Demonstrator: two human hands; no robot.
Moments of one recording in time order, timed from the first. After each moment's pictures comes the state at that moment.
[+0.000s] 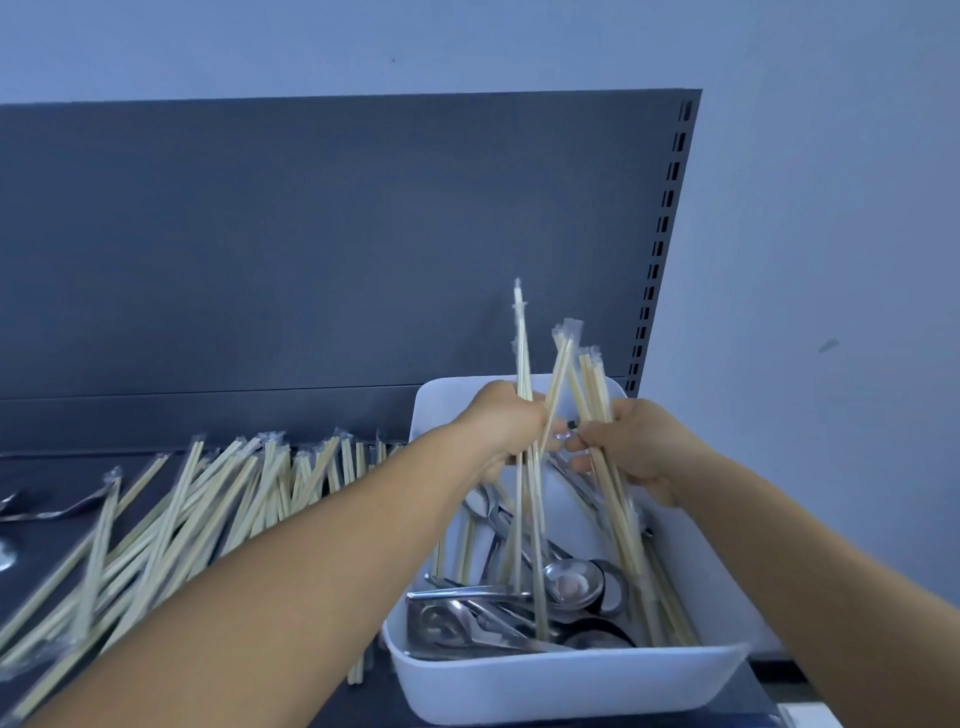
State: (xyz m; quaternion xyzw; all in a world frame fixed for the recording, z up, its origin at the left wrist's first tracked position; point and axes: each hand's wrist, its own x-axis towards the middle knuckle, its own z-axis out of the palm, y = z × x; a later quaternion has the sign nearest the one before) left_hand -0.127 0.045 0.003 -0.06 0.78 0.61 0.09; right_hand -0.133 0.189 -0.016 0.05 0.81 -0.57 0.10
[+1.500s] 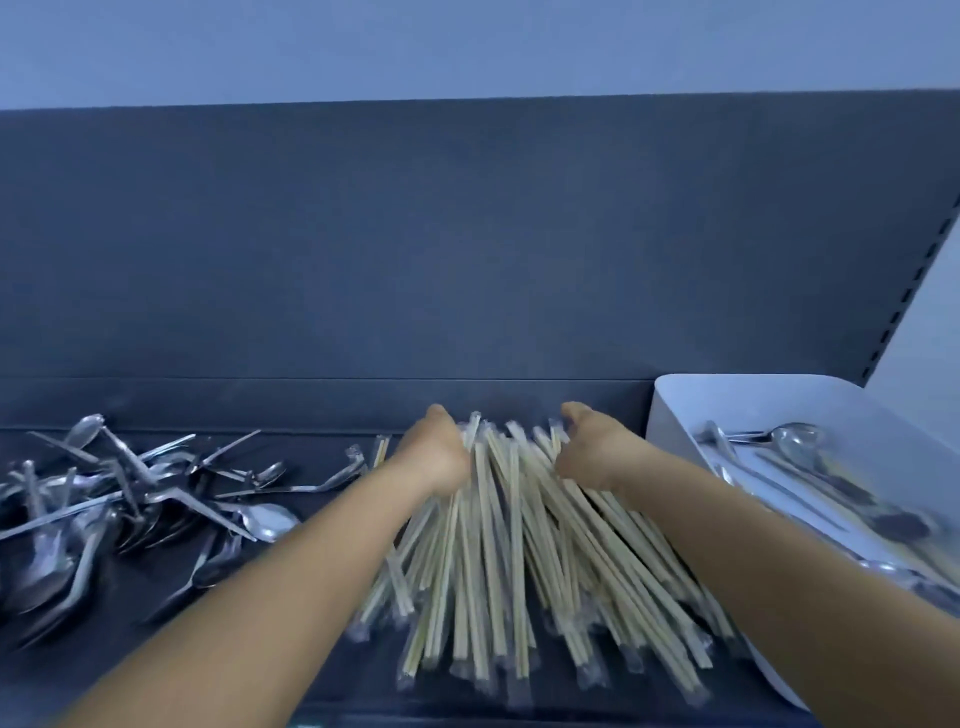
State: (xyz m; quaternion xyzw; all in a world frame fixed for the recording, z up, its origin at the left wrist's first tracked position) left_hand -0.079 -0.272 -0.023 -0.14 0.95 0.27 0.05; right_hand -0.098 -0.106 -0.013 -0.03 0.94 -0.31 0.13
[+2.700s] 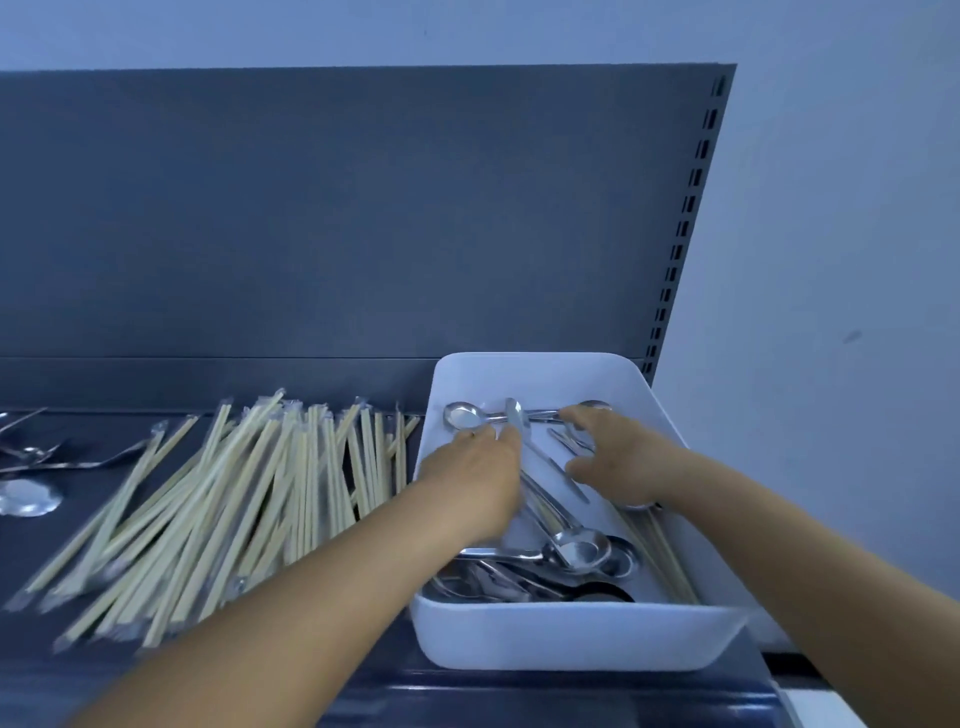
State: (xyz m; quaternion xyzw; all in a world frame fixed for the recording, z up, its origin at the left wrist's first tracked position) left_hand -0.065 0.011 -0.032 0.08 1.00 0.04 0.04; right_hand -0.100 0.166 -0.015 -0.13 0.97 -0.18 0.11
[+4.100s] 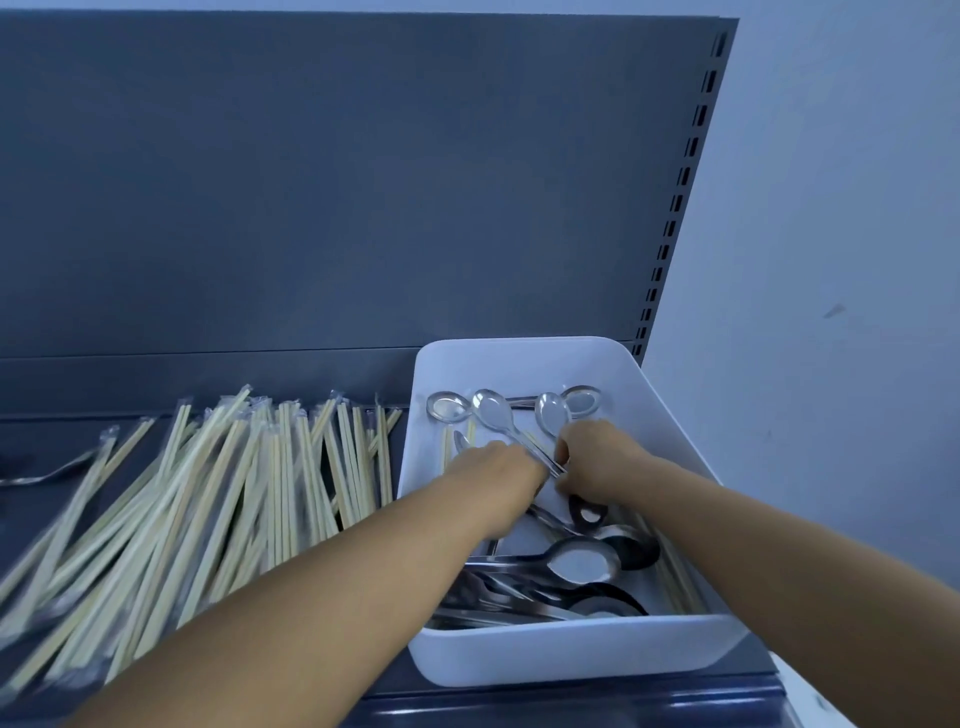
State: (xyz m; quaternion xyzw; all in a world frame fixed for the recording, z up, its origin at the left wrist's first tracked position) left_hand -0.104 0.022 -0.066 0.24 0.97 -0.04 0.06; right_hand -0.141 0.160 -0.065 -0.11 0.99 -0.04 0.10
